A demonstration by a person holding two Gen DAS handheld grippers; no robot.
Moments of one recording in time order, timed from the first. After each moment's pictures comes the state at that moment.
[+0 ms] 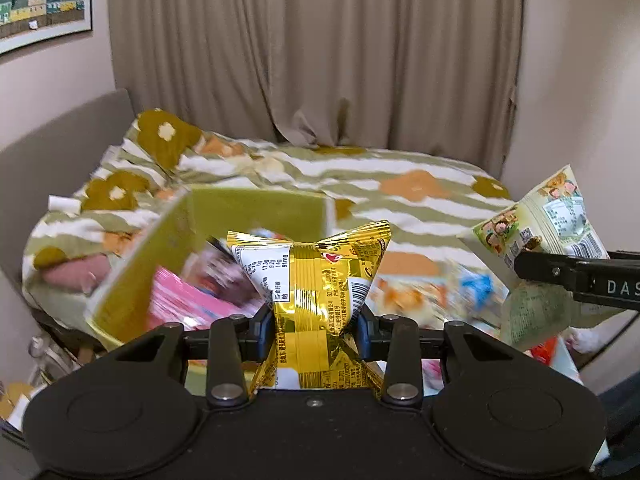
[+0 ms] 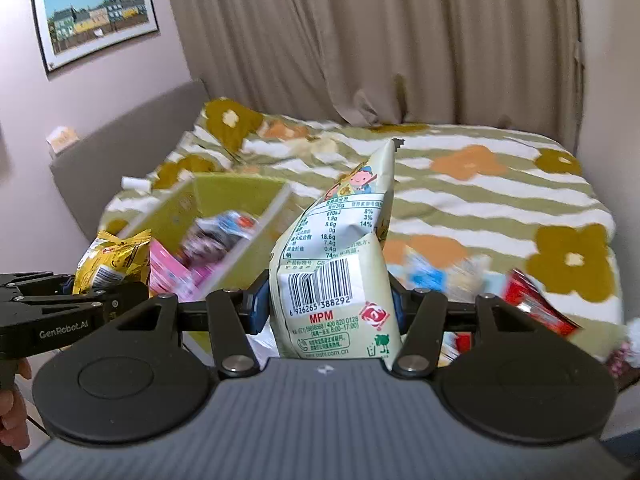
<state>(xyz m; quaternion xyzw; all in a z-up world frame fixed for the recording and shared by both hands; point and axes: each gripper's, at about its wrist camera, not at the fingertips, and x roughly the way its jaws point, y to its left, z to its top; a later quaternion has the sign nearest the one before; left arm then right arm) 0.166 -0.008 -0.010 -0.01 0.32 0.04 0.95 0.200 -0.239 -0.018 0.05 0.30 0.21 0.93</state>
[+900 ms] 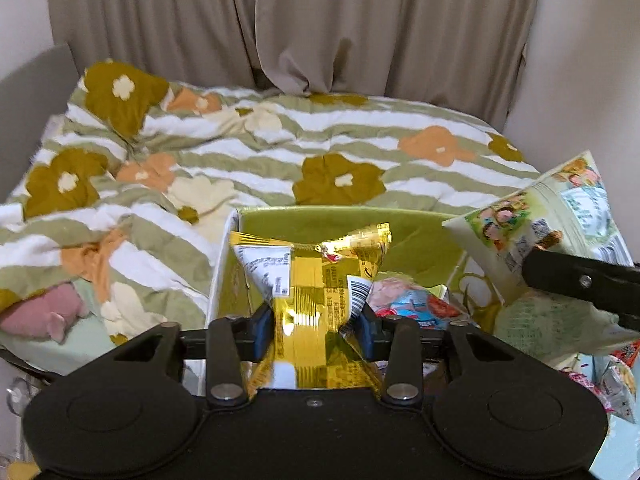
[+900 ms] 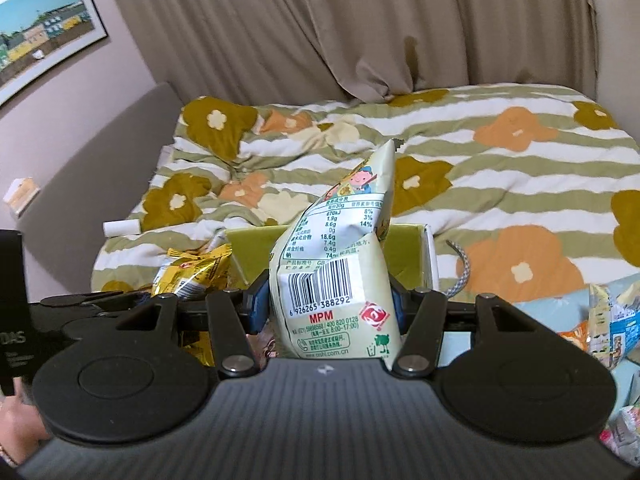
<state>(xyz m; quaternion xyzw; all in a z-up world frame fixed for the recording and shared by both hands) 0.385 0.186 -0.066 -0.01 0.43 -0.06 0.90 0.359 -0.016 -0.034 0.11 0.37 0.13 0.91</state>
